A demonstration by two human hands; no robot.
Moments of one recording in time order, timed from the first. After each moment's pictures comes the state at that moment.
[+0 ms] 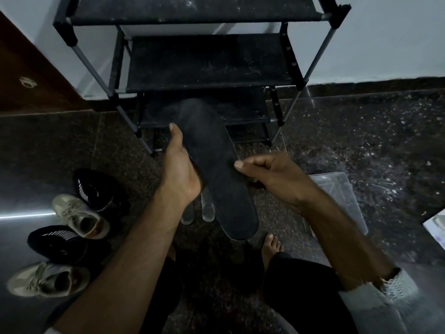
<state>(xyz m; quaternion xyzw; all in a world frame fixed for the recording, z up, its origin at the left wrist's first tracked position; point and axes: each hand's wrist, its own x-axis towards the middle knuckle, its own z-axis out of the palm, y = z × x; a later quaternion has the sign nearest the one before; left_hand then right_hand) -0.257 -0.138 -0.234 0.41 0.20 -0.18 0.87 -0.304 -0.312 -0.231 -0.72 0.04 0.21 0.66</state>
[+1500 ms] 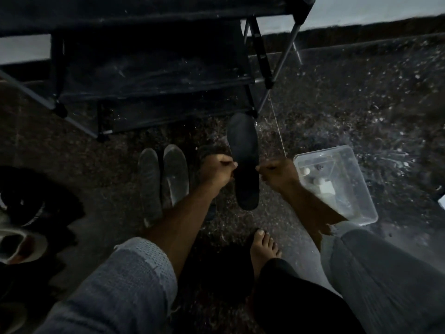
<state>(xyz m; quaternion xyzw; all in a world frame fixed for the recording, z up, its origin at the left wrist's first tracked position) -0.204 -0.266 -0.517 0.76 0.18 -0.30 0.55 -0.252 -0.416 -0.503 -0.81 0.33 0.14 0.46</state>
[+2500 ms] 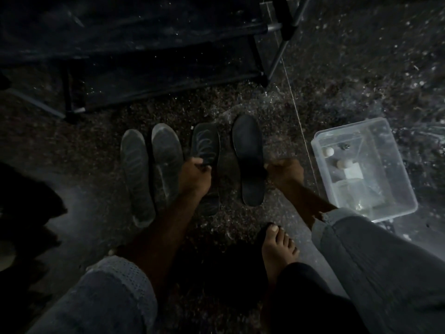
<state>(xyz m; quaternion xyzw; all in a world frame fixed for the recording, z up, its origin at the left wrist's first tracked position) -0.213 -0.213 -0.646 0.86 0.21 -0.24 0.39 -0.263 -0.417 -0.628 -0.81 0.44 0.16 0.36</state>
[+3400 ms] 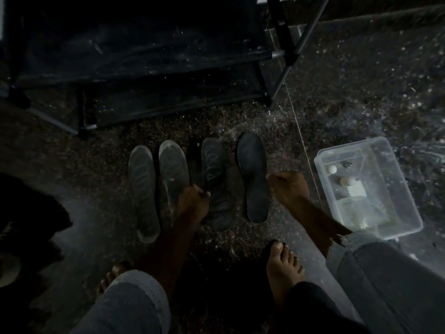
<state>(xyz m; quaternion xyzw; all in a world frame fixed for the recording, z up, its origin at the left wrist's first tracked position) -0.221 -0.190 -0.657 0.89 0.18 -0.30 0.28 -0.260 -0.409 -0.610 -0.81 0.39 0.14 0.41</state>
